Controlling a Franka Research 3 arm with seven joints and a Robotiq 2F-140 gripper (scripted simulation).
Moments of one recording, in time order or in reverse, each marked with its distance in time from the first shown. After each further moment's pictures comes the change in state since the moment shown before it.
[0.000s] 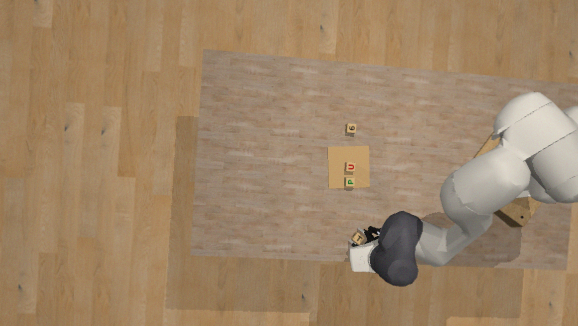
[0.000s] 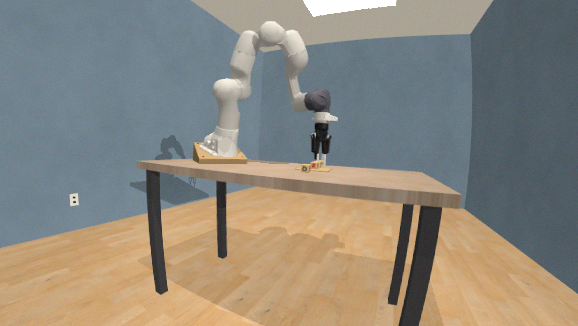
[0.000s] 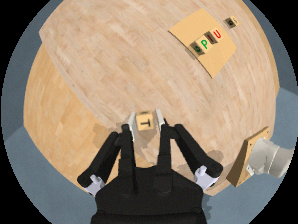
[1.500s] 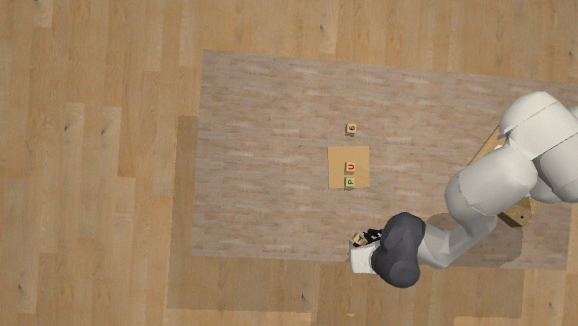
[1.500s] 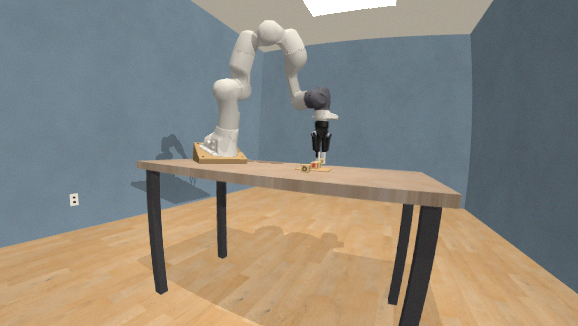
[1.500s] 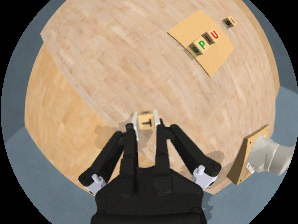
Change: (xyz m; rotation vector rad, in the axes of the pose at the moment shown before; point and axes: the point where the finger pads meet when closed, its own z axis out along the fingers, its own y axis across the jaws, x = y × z) arm 0.001 -0.002 -0.011 0.007 0.002 0.012
